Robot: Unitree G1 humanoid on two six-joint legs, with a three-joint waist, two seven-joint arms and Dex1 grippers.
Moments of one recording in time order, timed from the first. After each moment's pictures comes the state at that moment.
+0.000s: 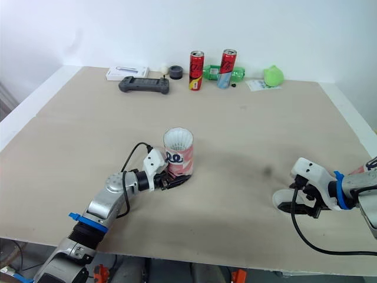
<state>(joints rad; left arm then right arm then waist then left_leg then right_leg) -0.41 0.21 -0.26 0.18 -0.16 0.14 -0.79 -0.12 -1.19 -0.07 0.05 0.20 0.58 1.23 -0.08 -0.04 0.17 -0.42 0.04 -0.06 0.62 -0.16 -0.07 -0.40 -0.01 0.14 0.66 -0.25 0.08</state>
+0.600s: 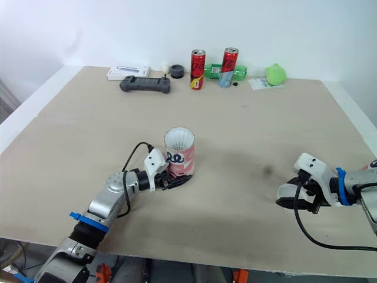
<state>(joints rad) -0.41 0.21 -0.26 0.18 -0.16 0.14 -0.79 -0.20 -1.18 -0.05 0.14 0.23 0.54 1.27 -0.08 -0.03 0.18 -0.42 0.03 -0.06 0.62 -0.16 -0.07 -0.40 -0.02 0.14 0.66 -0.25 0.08</state>
